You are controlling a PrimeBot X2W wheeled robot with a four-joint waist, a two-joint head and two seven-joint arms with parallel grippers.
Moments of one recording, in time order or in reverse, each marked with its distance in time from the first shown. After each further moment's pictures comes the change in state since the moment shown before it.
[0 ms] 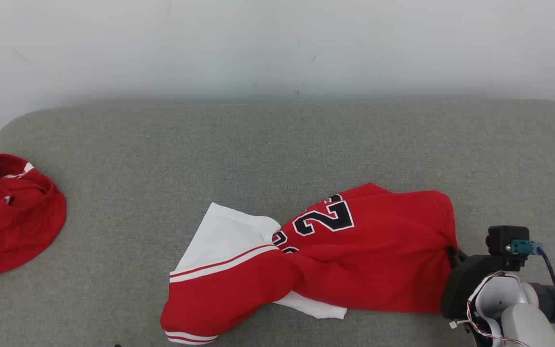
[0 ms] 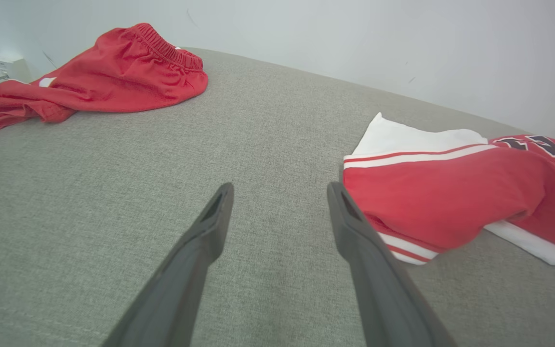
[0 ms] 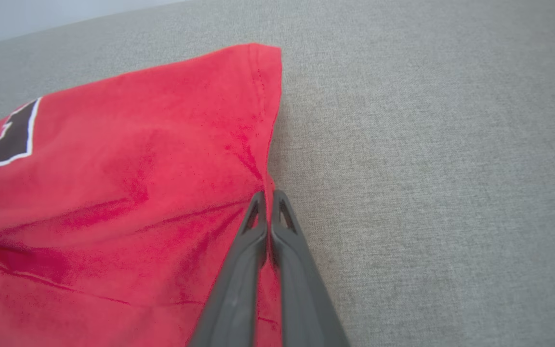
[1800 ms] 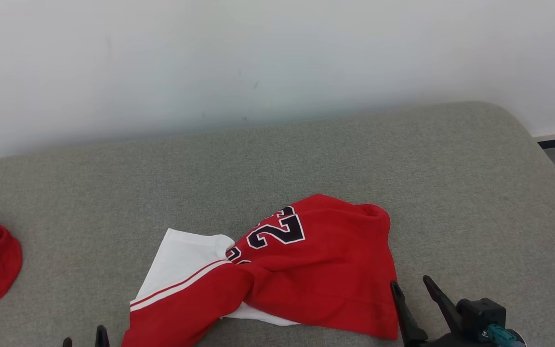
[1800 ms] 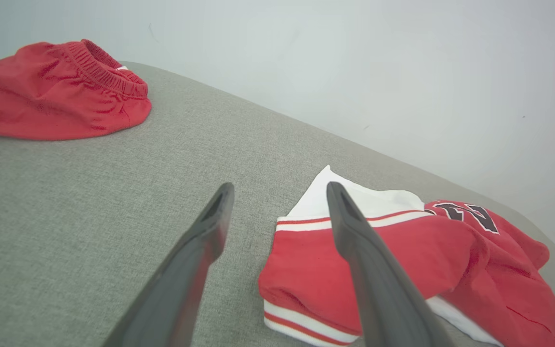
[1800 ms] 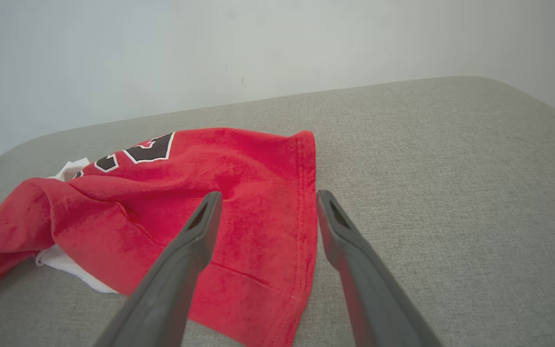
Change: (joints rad) left arm -0.086 0.010 0.003 0.054 -0.260 0.028 0.000; right arm 0.277 -0.036 0.306 -0.193 0.124 0.000 -0.458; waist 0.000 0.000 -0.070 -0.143
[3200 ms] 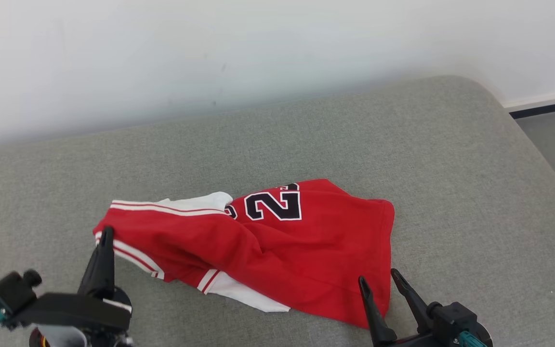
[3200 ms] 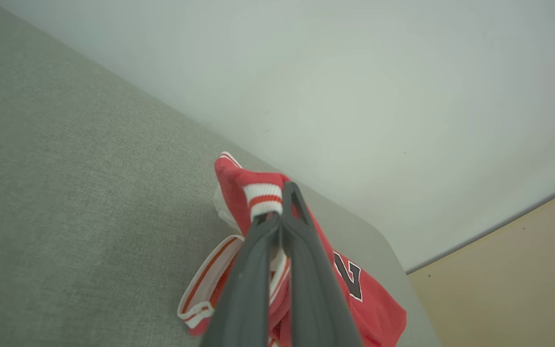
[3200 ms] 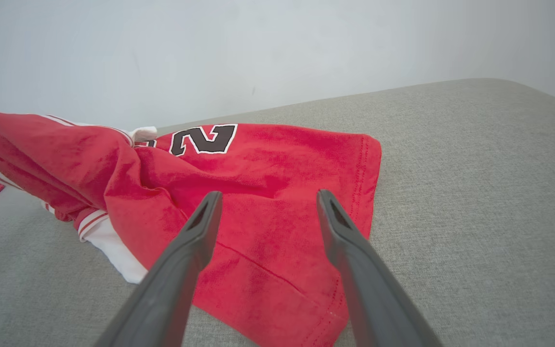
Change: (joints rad) left arm -0.347 0.124 -0.152 -0.028 -0.419 0.048 0.244; right arm -0.055 0.035 0.098 0.085 0.014 0.000 -0.135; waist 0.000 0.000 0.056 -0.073
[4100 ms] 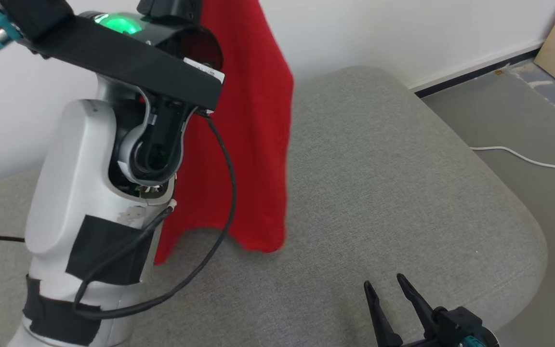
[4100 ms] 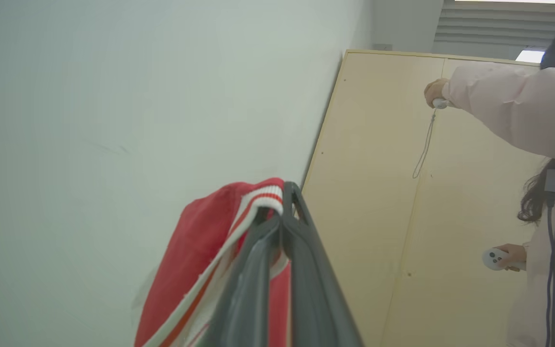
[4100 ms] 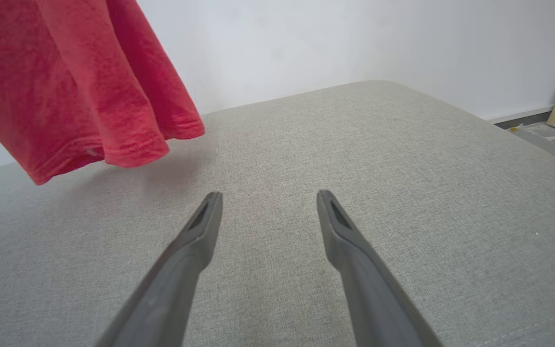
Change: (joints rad) left arm -0.784 -0.154 -0.185 0.025 0.135 -0.070 0.043; right arm 0.038 -0.006 -0.023 -0.040 -0.033 0.000 0.028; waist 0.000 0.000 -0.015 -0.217
